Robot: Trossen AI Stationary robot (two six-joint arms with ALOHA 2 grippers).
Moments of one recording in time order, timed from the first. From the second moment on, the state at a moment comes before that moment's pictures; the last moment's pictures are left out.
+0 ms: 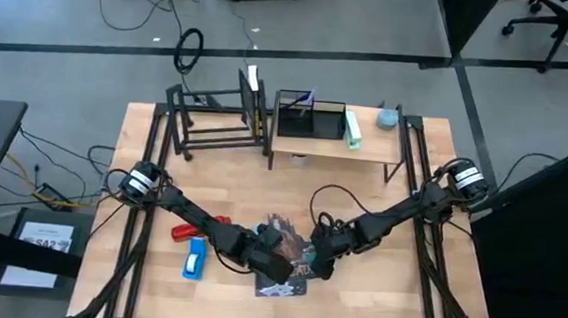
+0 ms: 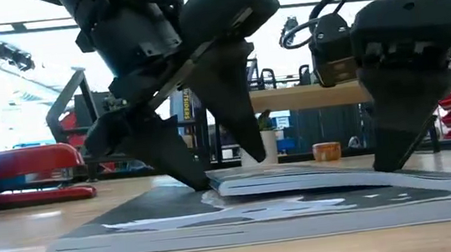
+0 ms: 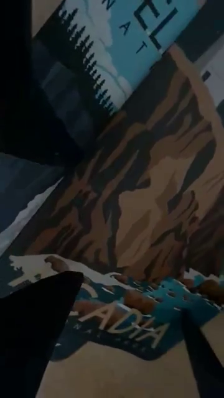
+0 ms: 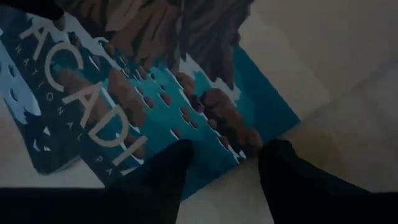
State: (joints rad) left arm -0.42 2.05 1.31 -0.28 -0.32 -1.27; right arm 0.42 1.78 0.89 -0.26 0.09 0.92
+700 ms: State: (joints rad) left arm -0.42 1.98 1.31 -0.02 -0.41 -1.14; right arm 0.50 1.67 0.89 -0.42 0.17 0.91
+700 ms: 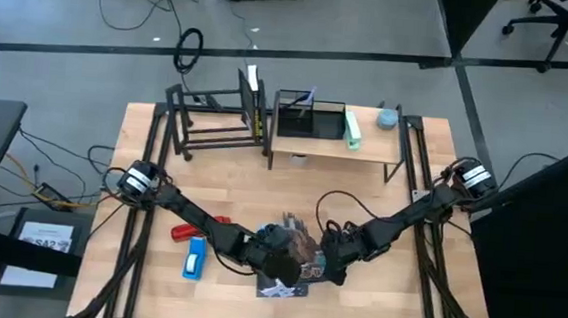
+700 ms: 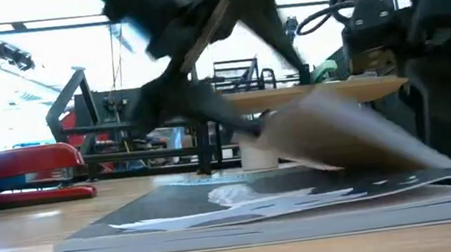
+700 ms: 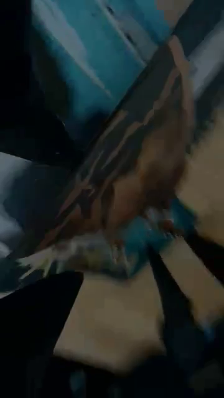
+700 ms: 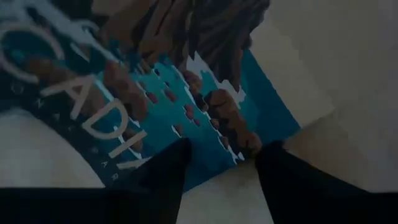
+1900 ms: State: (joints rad) left arm -0.40 1.73 1.25 -0.14 -0.42 -1.05; right arm 0.59 1.68 0.90 -0.64 0.26 1.01
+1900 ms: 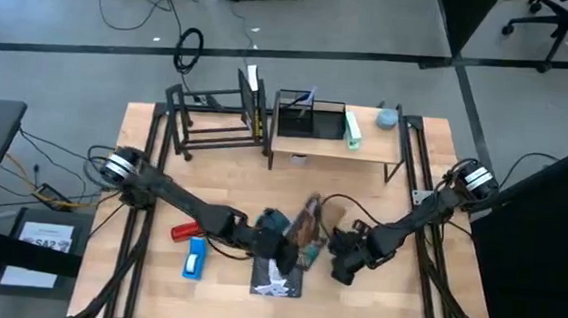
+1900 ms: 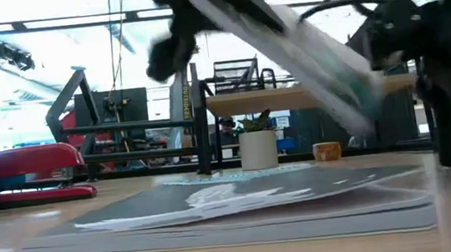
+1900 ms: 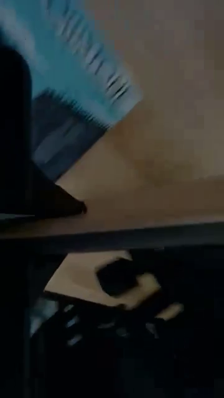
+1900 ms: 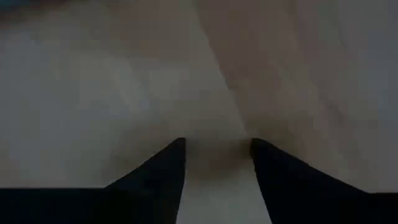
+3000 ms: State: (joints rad) left arm 0.13 1.37 1.24 -0.81 -1.24 -1.08; right arm 0.63 1.68 0.89 -0.50 0.34 1.03
